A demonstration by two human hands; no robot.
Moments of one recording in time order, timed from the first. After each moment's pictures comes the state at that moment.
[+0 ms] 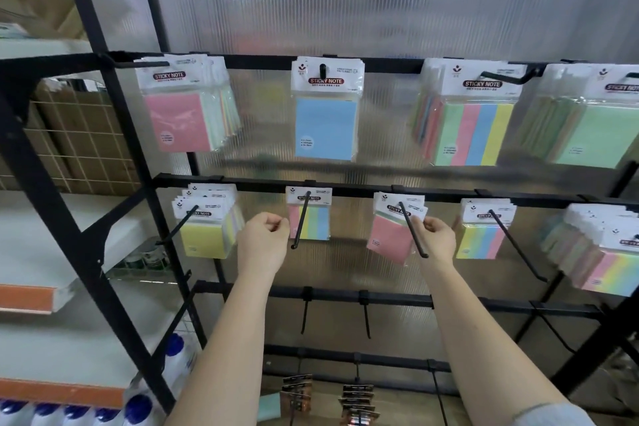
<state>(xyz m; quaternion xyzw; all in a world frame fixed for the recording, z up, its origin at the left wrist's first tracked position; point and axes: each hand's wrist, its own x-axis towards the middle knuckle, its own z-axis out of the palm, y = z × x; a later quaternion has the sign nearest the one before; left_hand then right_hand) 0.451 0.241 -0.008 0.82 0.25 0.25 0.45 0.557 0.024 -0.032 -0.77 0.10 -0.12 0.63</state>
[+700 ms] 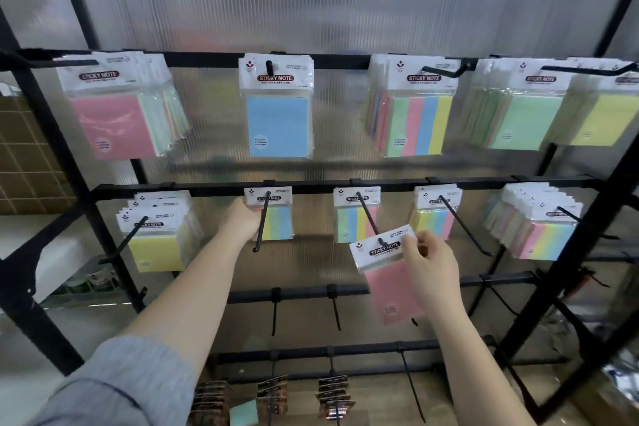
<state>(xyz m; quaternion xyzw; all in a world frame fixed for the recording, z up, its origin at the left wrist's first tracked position) 0.531 0.260 -0.011 0.87 0.22 0.09 0.42 0.454 -0.012 -0.005 -0.84 0.06 -0.15 0.52</state>
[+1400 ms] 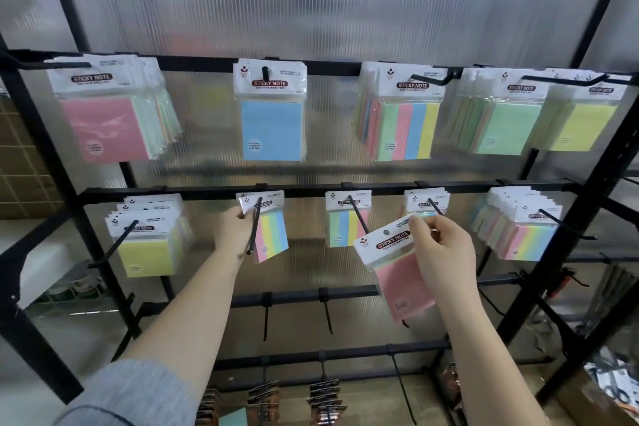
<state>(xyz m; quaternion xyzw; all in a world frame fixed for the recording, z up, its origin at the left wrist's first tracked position) 0.526 0.253 -0.030 0.80 0.20 0.20 0.53 0.435 -0.019 0.034 -0.81 0.05 -0.21 0.54</state>
